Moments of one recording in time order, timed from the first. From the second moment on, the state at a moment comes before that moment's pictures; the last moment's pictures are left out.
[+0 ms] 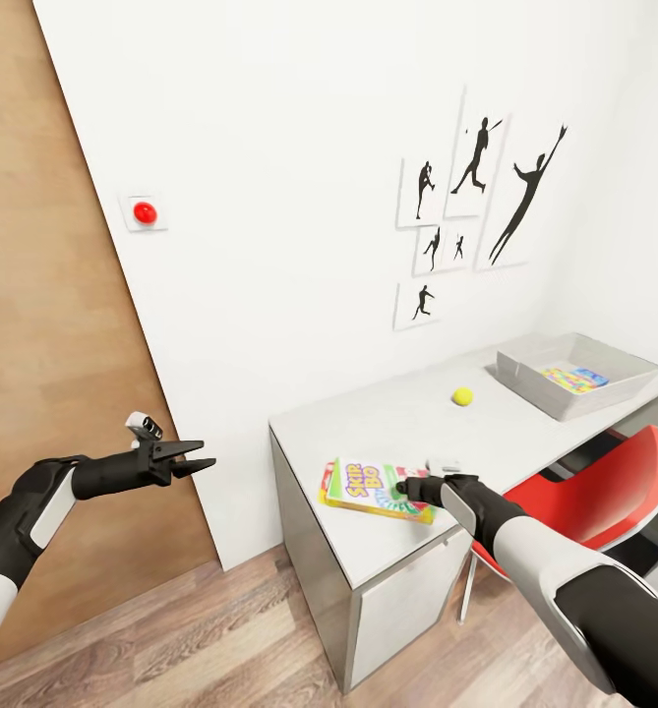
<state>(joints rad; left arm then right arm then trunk) -0.74 0.41 -0.04 -0.91 0.49 1.03 -1.45 -0.99 -0.05 0.45 -0.24 -0.56 0.33 0.03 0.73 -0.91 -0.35</state>
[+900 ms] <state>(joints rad) -0.74 0.40 -0.04 -0.91 0.49 1.03 -1.45 -0.99 -0.03 0.44 -0.29 -0.55 0.31 0.02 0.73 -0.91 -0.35</state>
